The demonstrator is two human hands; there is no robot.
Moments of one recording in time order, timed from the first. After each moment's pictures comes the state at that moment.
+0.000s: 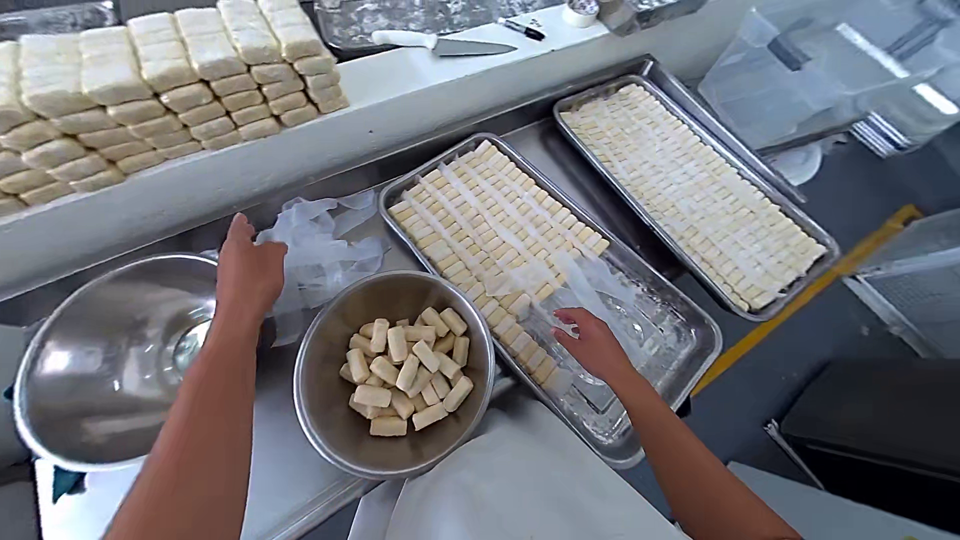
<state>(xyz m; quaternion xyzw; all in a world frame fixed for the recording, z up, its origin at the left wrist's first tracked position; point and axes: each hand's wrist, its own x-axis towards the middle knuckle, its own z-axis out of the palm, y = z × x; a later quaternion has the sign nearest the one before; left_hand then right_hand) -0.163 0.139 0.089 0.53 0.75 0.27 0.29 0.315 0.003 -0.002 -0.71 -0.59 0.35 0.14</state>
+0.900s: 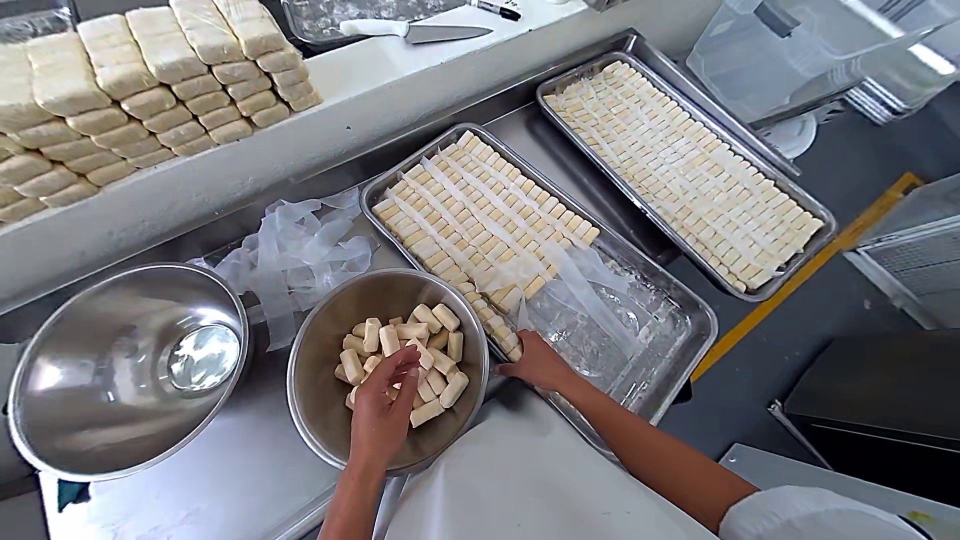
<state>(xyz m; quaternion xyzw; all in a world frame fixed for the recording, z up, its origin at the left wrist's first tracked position) -0.040 -0.042 0.020 0.59 0.58 0.36 0.42 0.250 -0.009 -0.041 -0.71 -0.50 0.49 -0.01</state>
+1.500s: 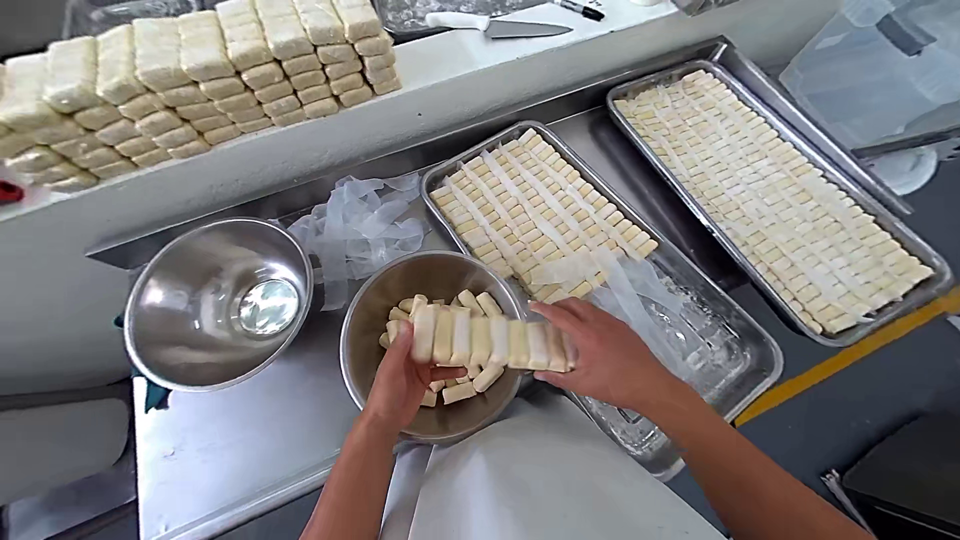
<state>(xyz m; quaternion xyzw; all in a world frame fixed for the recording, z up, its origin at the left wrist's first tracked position) -0.060 -0.037 0.056 0.27 0.47 0.46 0.71 0.232 -0.003 0.089 -0.50 -0.83 0.24 0.11</state>
